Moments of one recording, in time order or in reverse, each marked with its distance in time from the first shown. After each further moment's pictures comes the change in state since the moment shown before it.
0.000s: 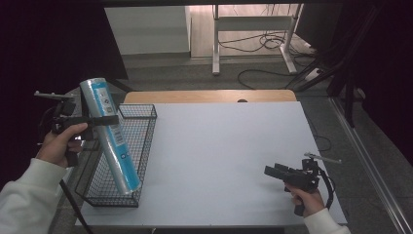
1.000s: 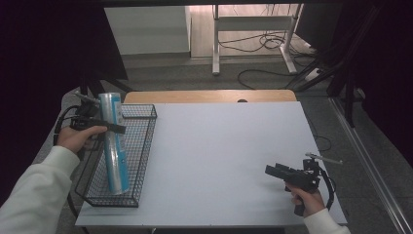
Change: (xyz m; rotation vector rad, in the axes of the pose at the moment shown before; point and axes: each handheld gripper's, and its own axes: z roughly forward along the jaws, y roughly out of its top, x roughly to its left) left arm 0.048 0.015 0.057 0.294 0.337 0.016; right arm -0.002 0.000 -0.001 -0.012 0.000 0.018
